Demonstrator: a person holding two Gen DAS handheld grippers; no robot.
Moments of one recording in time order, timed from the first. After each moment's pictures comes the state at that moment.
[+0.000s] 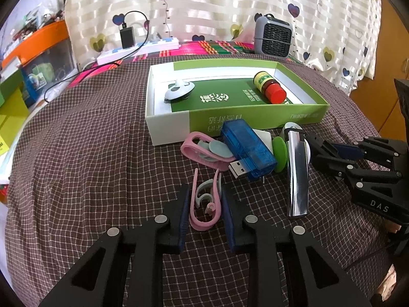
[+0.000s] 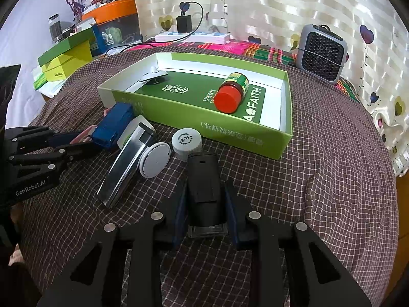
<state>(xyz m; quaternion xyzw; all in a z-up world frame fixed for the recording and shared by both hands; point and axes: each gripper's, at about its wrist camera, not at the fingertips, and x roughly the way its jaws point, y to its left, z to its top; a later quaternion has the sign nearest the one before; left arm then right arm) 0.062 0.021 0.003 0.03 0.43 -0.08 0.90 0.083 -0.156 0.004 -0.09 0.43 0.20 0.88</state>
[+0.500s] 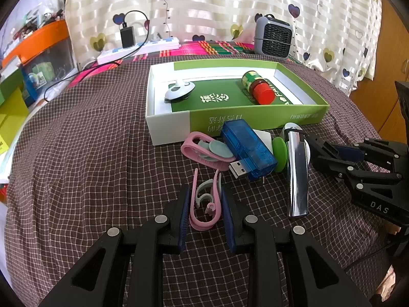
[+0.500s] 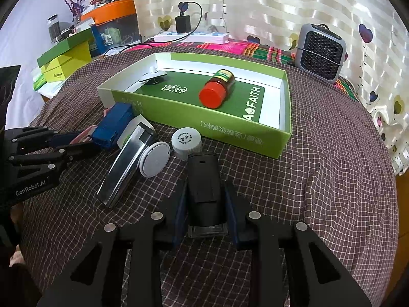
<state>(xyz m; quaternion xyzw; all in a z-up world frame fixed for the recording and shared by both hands) 0.062 0.021 0.004 0.02 0.43 -0.08 0.90 0.083 -0.157 0.004 -0.08 0.43 0.20 0.88</state>
